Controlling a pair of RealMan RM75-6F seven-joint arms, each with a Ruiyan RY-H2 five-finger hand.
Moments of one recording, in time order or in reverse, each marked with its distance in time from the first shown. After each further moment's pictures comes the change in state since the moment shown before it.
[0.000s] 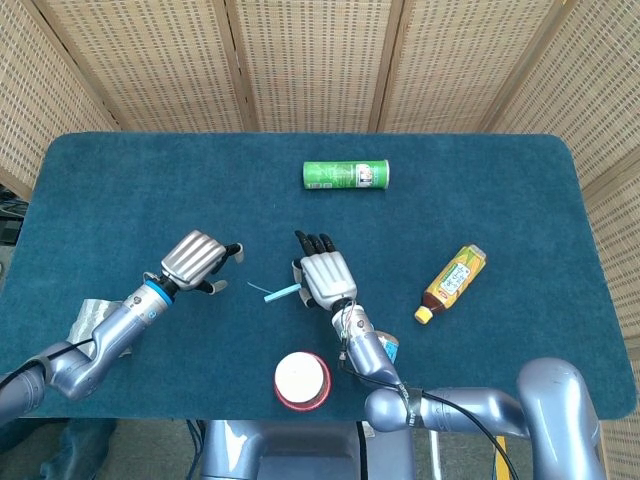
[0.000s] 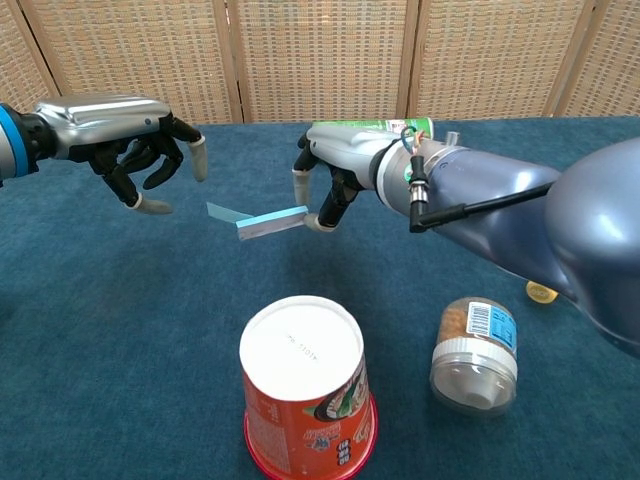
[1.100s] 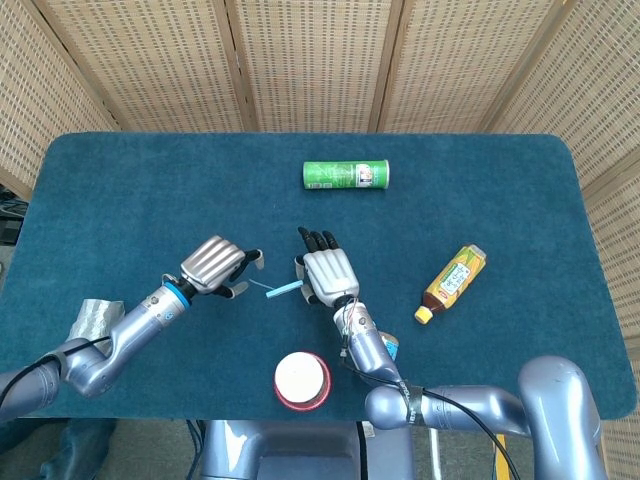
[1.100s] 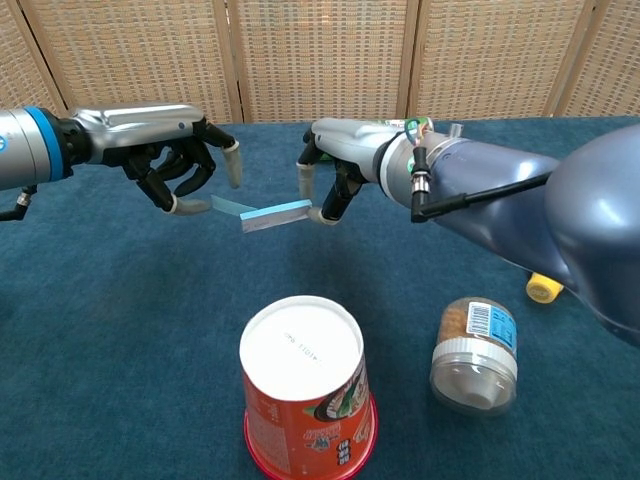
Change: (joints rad) left arm -0.058 -0.025 0.016 -0.028 -0.024 -0.023 -0.059; right arm 0.010 0.013 0.004 -0.006 0.022 0.009 0.006
